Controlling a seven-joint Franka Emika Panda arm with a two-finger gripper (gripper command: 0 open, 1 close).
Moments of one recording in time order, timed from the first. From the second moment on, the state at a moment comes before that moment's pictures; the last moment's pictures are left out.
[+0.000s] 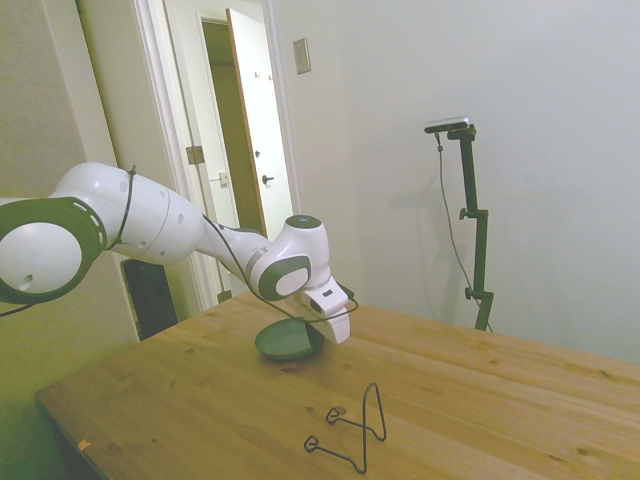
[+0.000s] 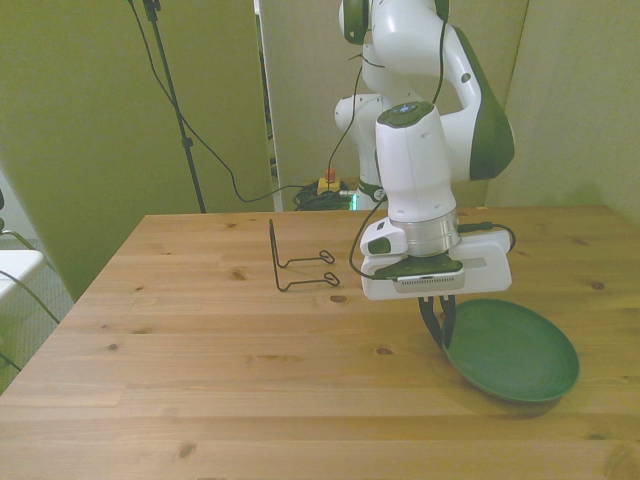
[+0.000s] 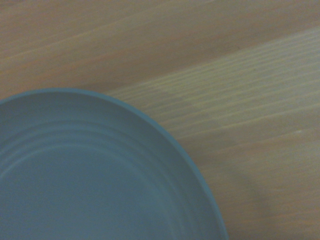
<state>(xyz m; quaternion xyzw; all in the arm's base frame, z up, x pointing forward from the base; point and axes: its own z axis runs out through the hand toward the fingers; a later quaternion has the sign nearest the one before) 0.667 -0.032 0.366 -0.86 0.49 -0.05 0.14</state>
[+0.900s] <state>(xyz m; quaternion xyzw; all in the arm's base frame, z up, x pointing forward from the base) 0.620 -0.033 0.551 -0.88 0.46 -0.11 0.05</state>
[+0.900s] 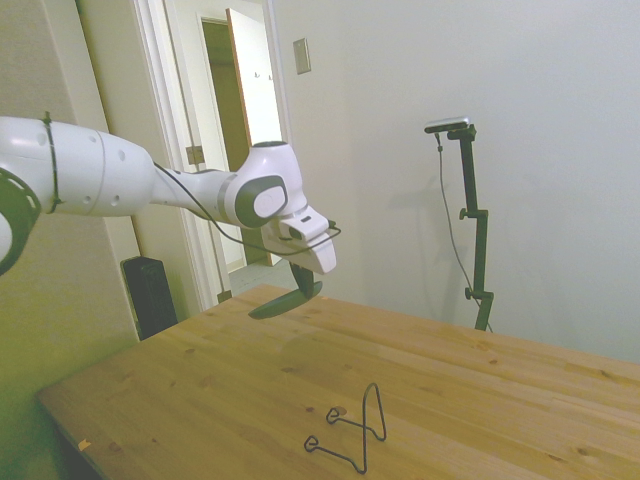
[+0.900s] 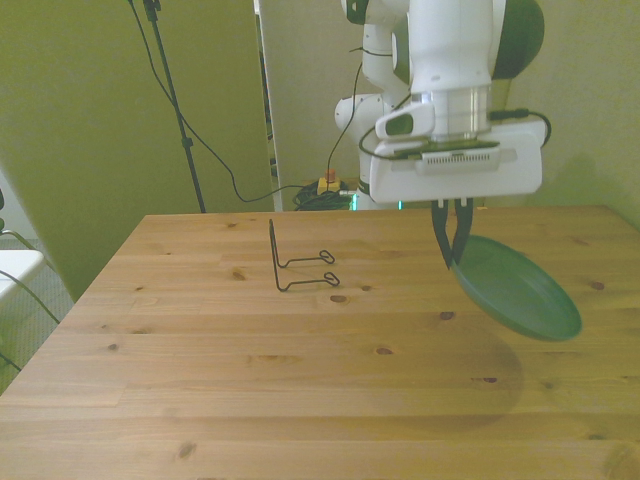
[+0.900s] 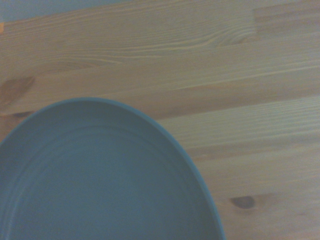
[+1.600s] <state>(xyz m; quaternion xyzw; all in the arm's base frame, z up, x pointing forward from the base) 0.528 -0.065 0.606 -0.89 0.36 -0.20 -0.20</state>
